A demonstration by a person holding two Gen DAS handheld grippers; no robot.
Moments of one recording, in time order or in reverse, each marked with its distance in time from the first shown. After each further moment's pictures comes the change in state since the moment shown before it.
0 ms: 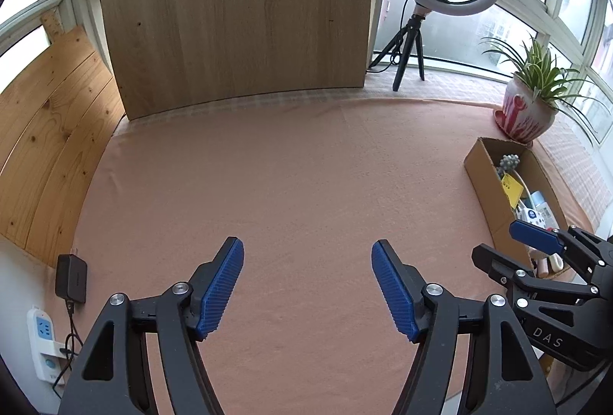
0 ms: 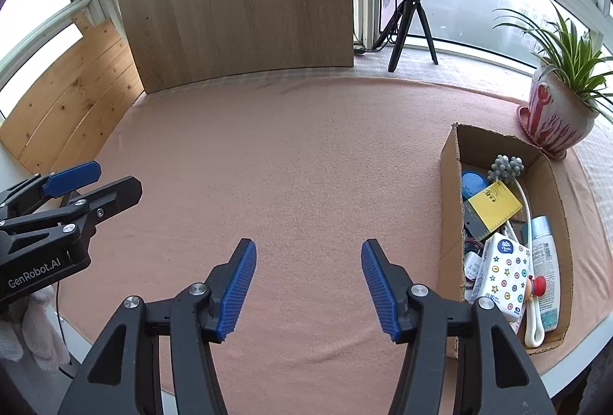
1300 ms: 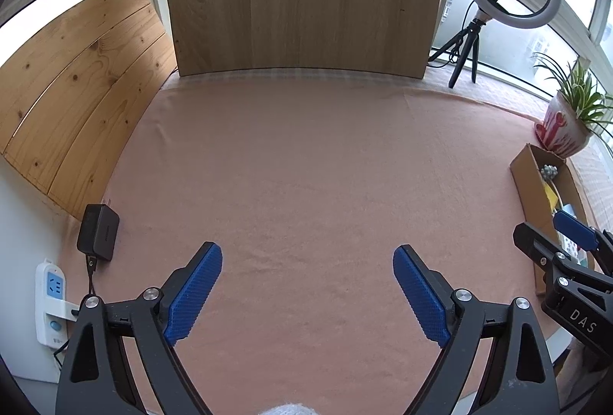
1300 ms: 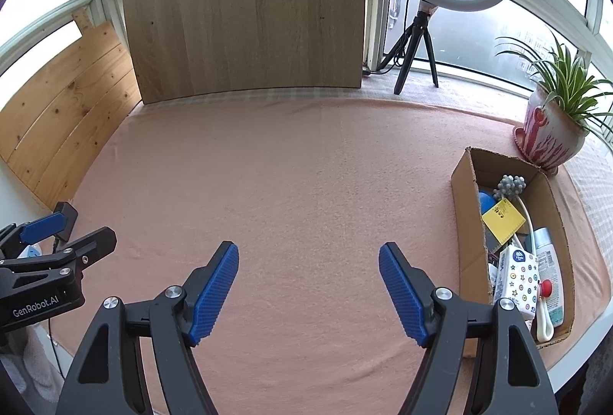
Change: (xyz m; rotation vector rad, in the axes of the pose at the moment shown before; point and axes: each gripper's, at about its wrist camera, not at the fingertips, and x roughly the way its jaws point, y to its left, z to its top) left arm 0.003 0.066 -0.024 -0.126 0.053 0.080; right arm 0.004 0.048 0.006 -0.001 -0.068 -0.069
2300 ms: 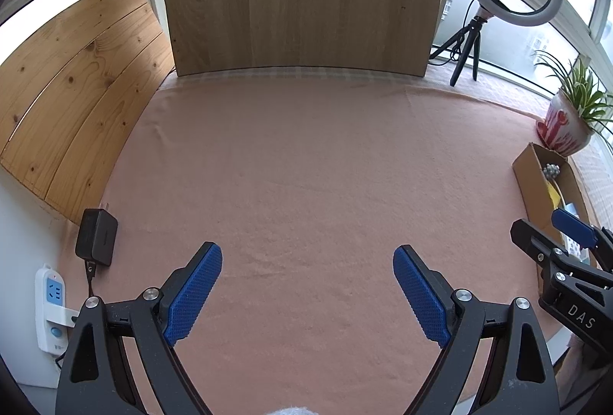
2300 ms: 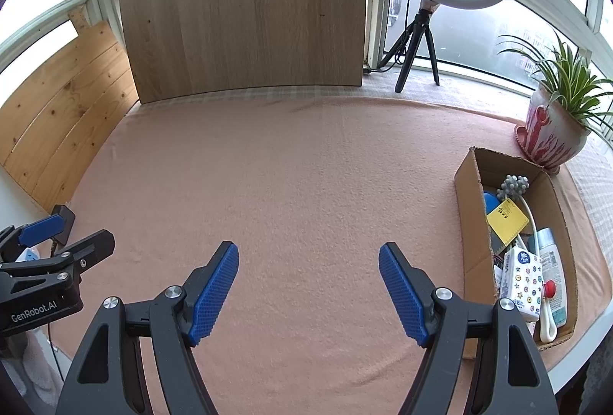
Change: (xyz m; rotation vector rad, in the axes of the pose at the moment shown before) left arm 0.007 0.003 0.007 0.011 0.010 -0.004; right arm 0.006 0.004 0.003 0.004 0.010 -0.003
